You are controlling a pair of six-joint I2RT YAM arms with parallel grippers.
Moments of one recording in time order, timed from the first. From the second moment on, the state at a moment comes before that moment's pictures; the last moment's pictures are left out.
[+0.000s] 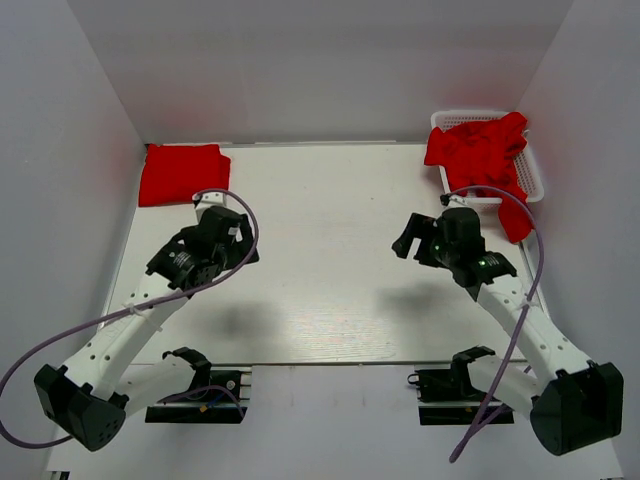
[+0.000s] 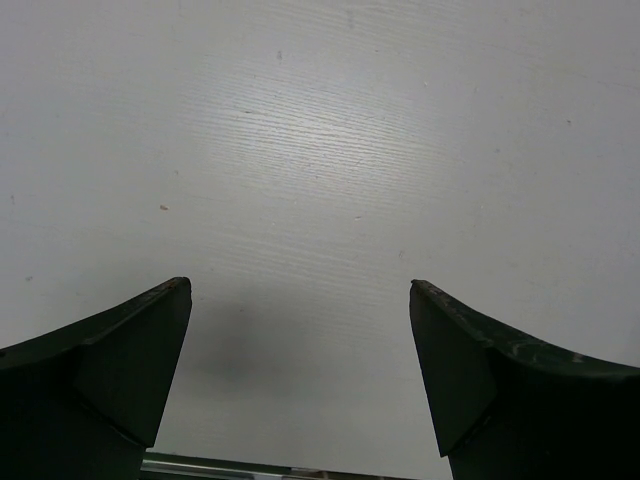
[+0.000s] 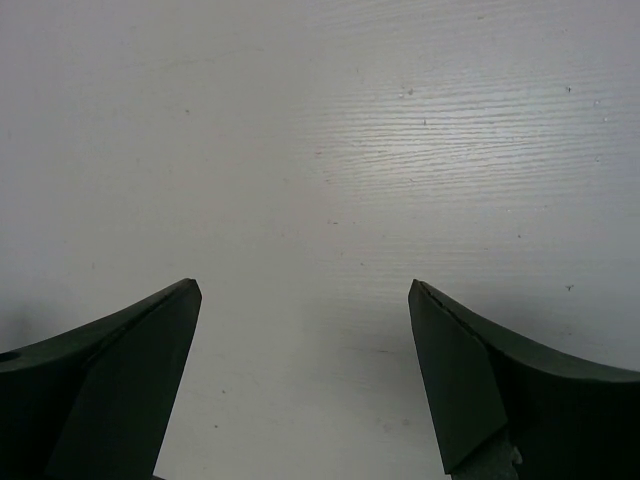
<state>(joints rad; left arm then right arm) -0.54 1.01 1.01 -0.85 -0.43 -0.59 0.33 0.98 0.73 -0.40 -0.07 0.49</state>
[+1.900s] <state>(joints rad) -0.54 1.36 1.08 -0.69 -0.40 -0.46 -0.27 2.44 2.13 -0.21 -0.10 0.13</state>
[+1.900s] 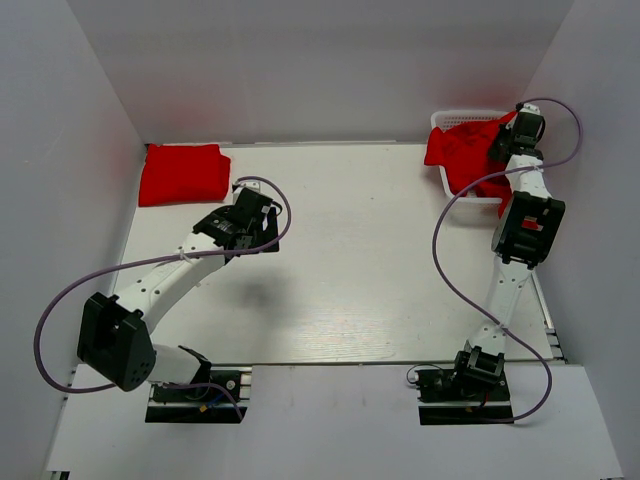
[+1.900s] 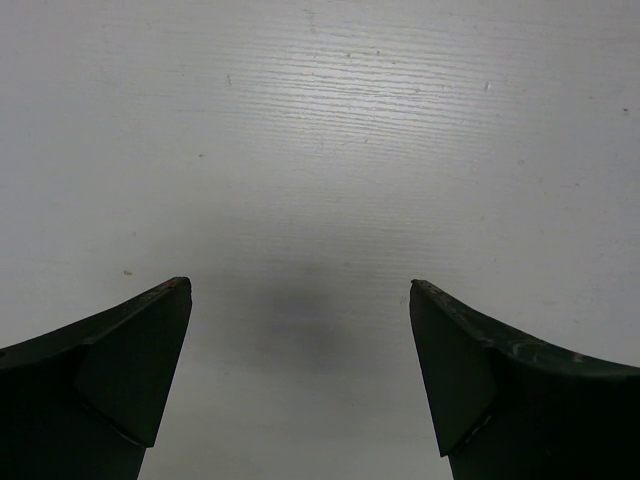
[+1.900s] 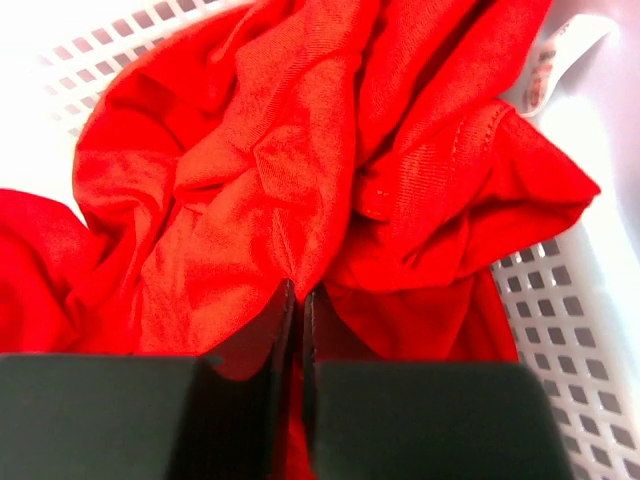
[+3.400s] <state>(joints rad) -0.54 1.17 1.07 -0.66 -0.38 -0.46 -0.25 1.81 2.33 -0.05 -0.24 0.23</state>
